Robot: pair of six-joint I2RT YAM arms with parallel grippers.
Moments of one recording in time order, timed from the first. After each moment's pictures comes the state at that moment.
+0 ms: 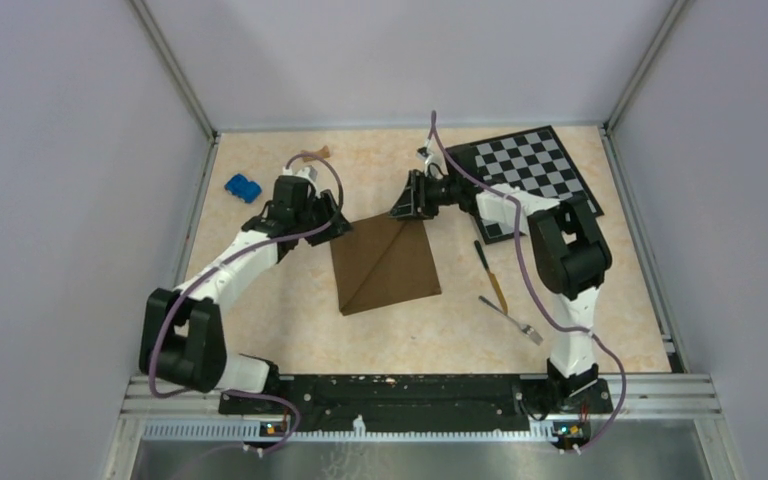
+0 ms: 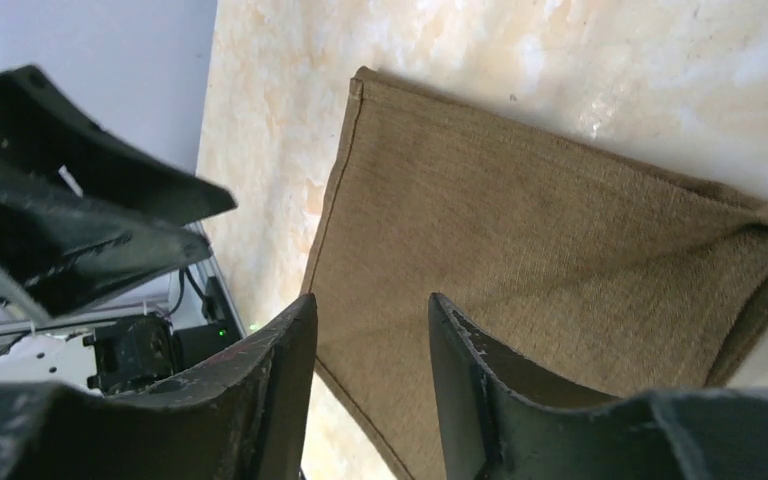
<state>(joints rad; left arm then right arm) -0.30 1.33 0.89 -0.28 0.20 -0.61 0.45 2.02 1.39 -0.01 -0.76 0.57</state>
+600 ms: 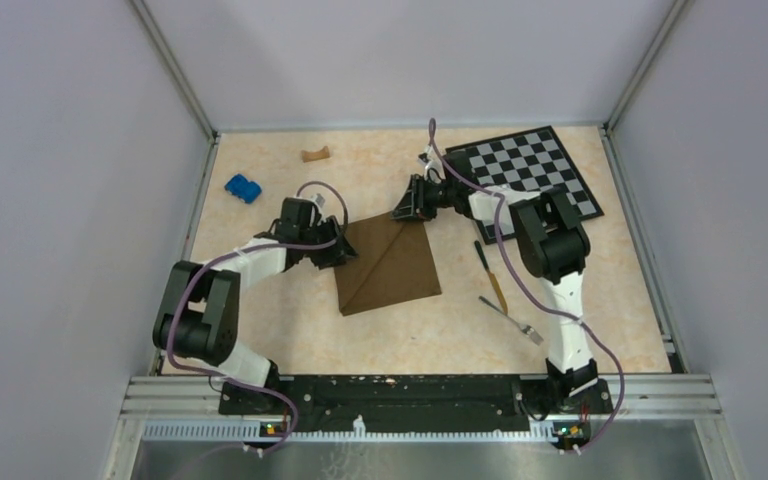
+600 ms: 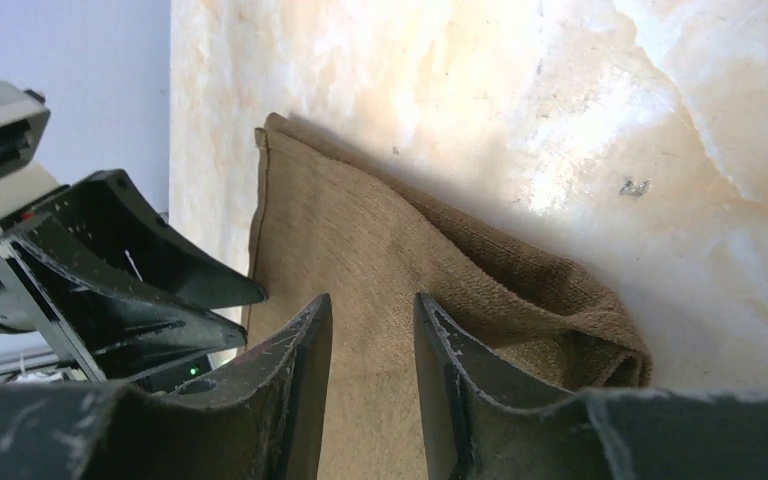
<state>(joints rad) -0.24 1.56 0.80 -0.10 0.37 -0.62 0.43 2.21 1.46 0.11 -0.77 0.62</state>
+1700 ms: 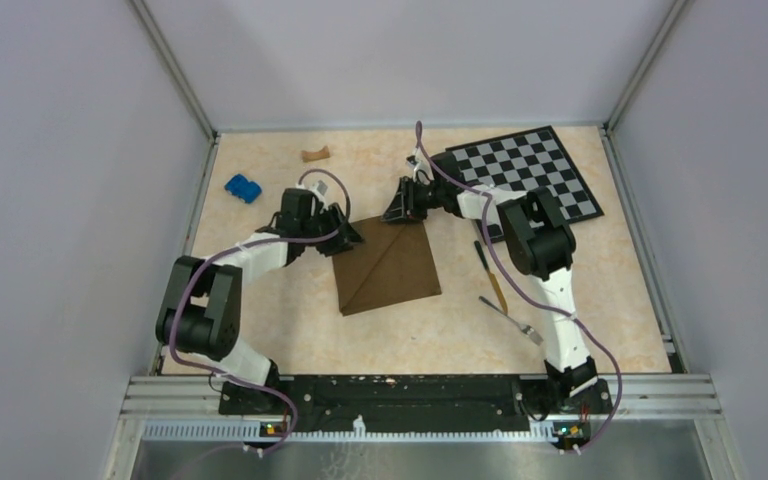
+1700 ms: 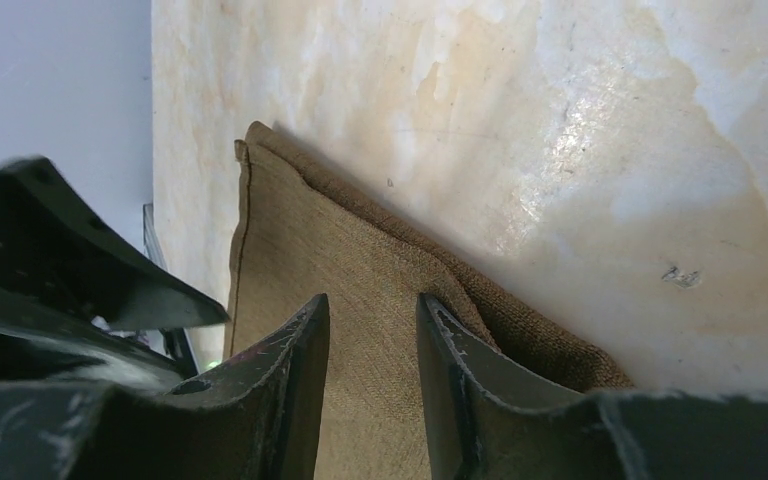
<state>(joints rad) -0.24 1.58 0.86 -0.02 0.42 -0.65 0.47 2.32 1.58 0.06 -0.76 0.60</state>
